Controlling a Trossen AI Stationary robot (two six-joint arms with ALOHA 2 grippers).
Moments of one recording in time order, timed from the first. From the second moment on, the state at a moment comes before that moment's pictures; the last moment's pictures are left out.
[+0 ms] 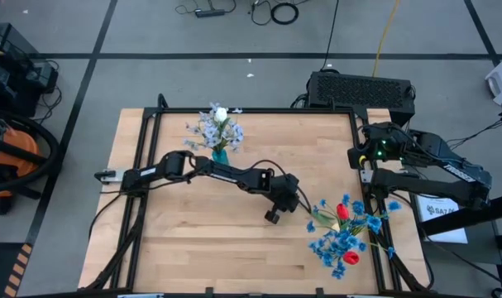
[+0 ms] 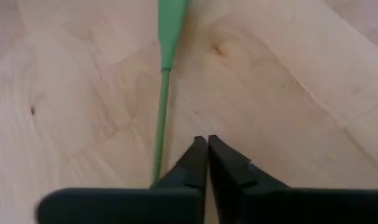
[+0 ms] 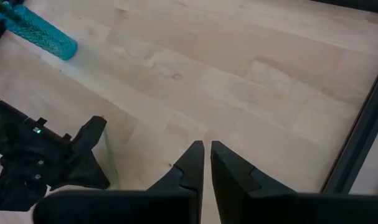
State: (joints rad) left arm -0.03 2.41 1.80 -0.25 0.19 0.50; right arm -0.42 0.56 0.86 -1.18 0.11 0.70
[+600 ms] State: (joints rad) left arm 0.03 2.16 1.66 -0.52 0.15 0.06; right arm -0.42 0.61 0.86 -1.08 0.16 0.49
